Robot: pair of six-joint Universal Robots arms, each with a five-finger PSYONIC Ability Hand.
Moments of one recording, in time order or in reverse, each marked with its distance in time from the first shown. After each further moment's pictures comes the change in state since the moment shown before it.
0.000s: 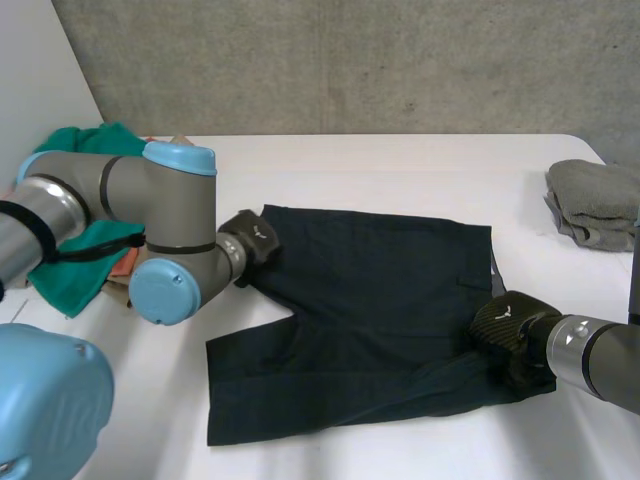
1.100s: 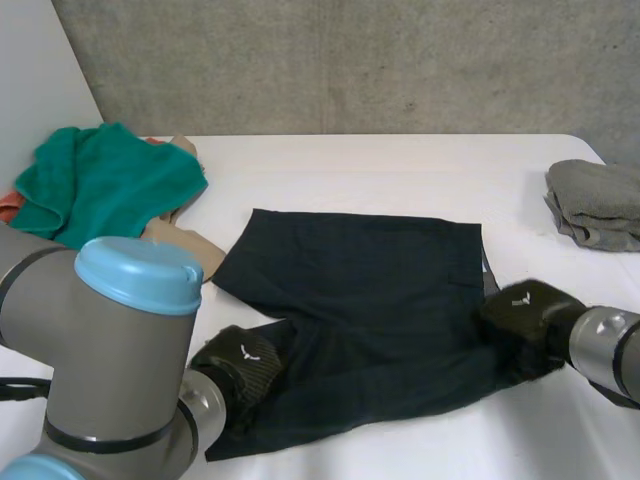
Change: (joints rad) left arm -0.217 0.635 -0.901 0.066 -0.101 -0.444; right arm -0.024 -0.138 0.028 0.056 -0.025 0.160; left_hand 0.004 -0.001 -0.001 0.000 0.010; right_hand 0.000 0.000 0.000 0.000 0.000
